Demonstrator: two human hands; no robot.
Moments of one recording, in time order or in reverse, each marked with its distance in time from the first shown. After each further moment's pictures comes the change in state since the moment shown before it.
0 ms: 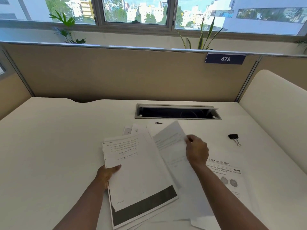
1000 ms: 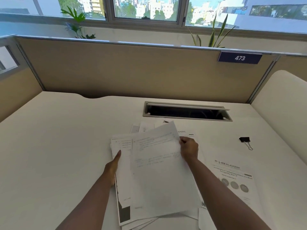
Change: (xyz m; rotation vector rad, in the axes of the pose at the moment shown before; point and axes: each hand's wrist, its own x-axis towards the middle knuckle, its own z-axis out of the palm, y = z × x) left_hand -0.004 0.013 0.002 -0.030 0.031 -0.069; right_hand 0.020 -0.002 0.063 0.138 -0.217 0.026
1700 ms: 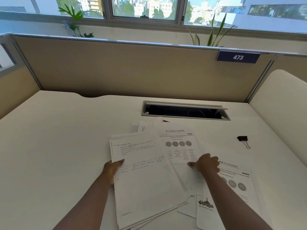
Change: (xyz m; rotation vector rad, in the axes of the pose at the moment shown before) left_hand 0.011 -0.009 -0.003 0.010 -0.021 0.030; right_hand 0.000 0.061 -0.030 -0.514 -0.089 0.456
